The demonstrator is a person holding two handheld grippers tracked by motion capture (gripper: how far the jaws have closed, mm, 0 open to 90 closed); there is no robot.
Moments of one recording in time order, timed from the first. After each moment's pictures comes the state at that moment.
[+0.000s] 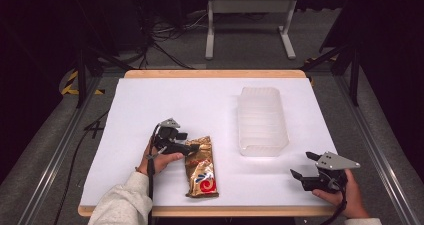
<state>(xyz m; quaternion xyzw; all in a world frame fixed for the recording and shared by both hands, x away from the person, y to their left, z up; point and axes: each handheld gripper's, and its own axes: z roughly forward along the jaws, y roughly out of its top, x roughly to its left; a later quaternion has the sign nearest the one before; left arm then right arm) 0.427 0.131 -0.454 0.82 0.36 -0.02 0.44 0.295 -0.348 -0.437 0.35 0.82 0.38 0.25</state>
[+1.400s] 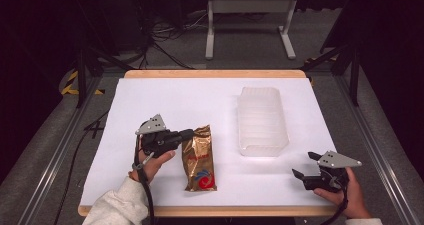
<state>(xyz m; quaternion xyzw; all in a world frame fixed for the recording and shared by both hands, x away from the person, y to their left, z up) 0.373 0.146 -0.380 0.78 0.25 0.07 0.57 0.297 -0.354 -0.438 0.37 0.81 0.38 0.24</state>
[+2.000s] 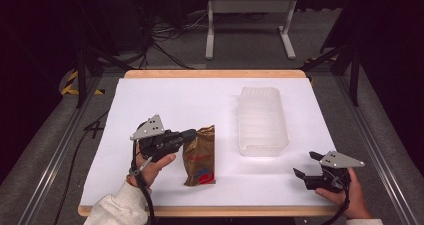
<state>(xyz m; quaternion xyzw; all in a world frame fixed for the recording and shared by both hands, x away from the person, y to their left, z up) 0.356 0.140 -0.354 0.77 0.22 0.09 0.59 0.296 -0.357 -0.435 0.37 0.81 0.38 0.24</state>
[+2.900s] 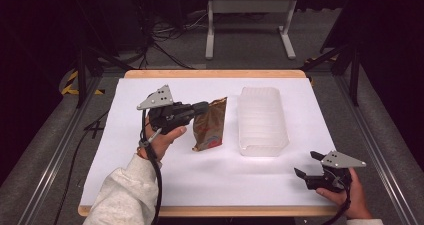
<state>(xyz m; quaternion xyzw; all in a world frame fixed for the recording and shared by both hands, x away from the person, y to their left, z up) 0.397 0.108 -0.298 0.75 0.17 0.09 0.63 0.295 -0.359 -0.435 0.38 0.80 0.39 0.25</state>
